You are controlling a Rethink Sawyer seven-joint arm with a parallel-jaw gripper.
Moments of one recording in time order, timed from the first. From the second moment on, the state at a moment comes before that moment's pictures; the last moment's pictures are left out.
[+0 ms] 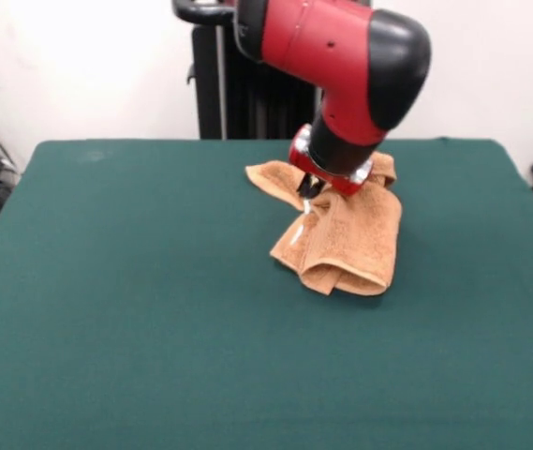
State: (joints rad) arm 0.20 -0.24 -0.41 1.60 0.28 0.72 1.91
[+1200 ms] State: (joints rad) arm 0.17 -0.35 -0.31 1.62 0.28 0.72 1.91
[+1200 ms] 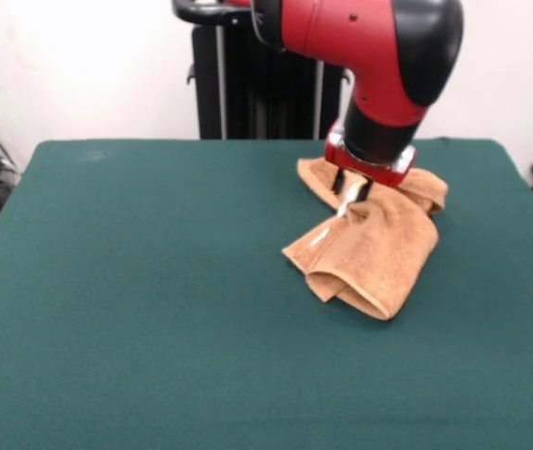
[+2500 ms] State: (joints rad) arm 0.31 -0.24 -0.43 1.50 0.28 0.76 1.91
